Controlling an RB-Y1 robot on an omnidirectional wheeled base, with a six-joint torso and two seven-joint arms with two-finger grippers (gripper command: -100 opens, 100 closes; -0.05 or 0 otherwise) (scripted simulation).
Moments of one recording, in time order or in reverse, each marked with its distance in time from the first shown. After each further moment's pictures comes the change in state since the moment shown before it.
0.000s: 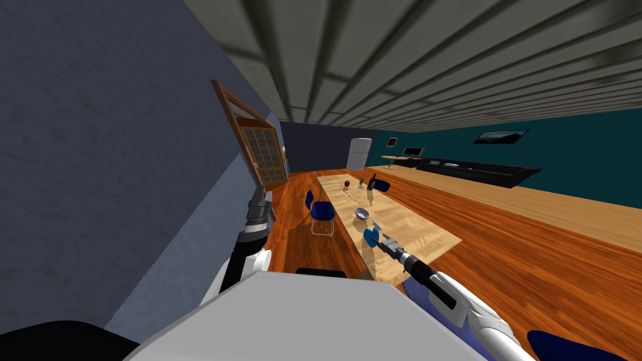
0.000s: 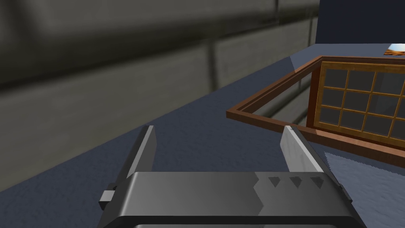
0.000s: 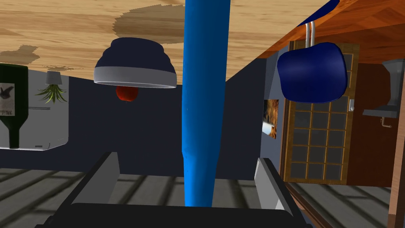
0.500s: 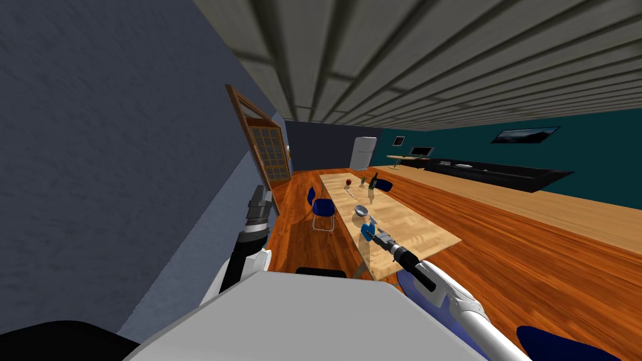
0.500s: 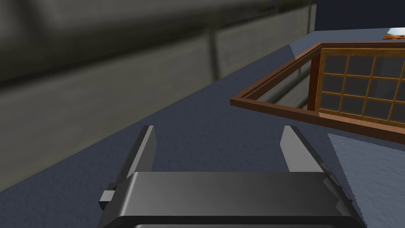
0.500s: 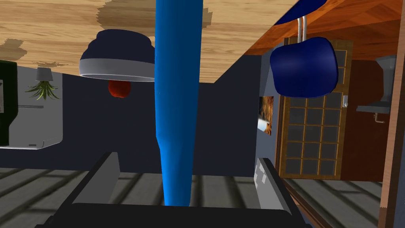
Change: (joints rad) left arm 0.000 0.000 0.000 0.000 0.000 0.000 0.000; right arm -0.042 0.025 0.030 -0.089 0.022 0.135 -0.048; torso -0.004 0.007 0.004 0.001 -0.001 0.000
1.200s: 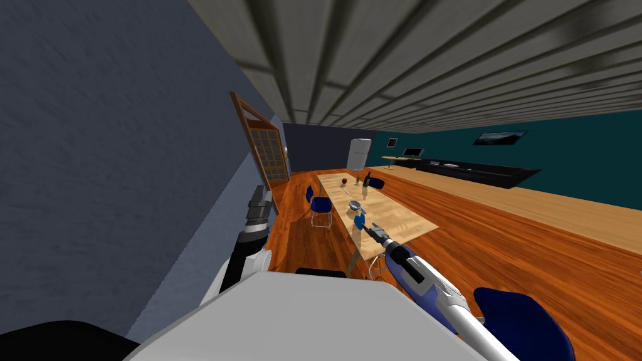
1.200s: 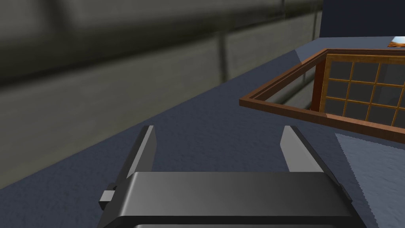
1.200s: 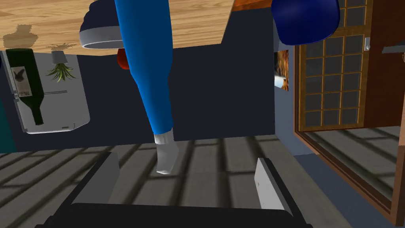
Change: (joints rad) left arm 0.000 0.000 0.000 0.000 0.000 0.000 0.000; right arm 0.001 0.075 -0.029 -0.108 -0.062 0.035 -0.041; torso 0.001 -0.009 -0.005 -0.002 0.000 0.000
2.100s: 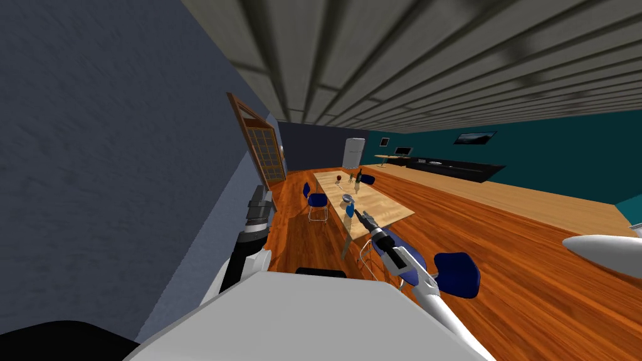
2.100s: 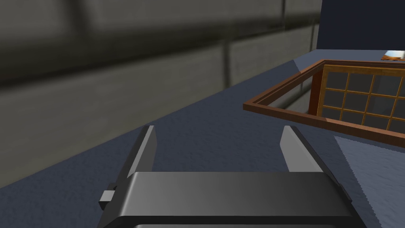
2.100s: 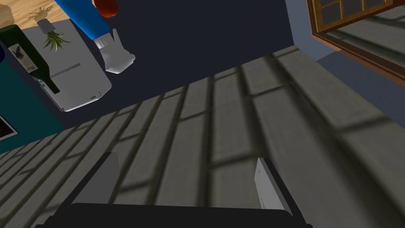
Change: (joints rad) left arm 0.000 0.000 0.000 0.000 0.000 0.000 0.000; right arm -0.009 0.162 -0.039 -0.241 -0.125 0.063 -0.079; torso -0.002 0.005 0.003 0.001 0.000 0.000
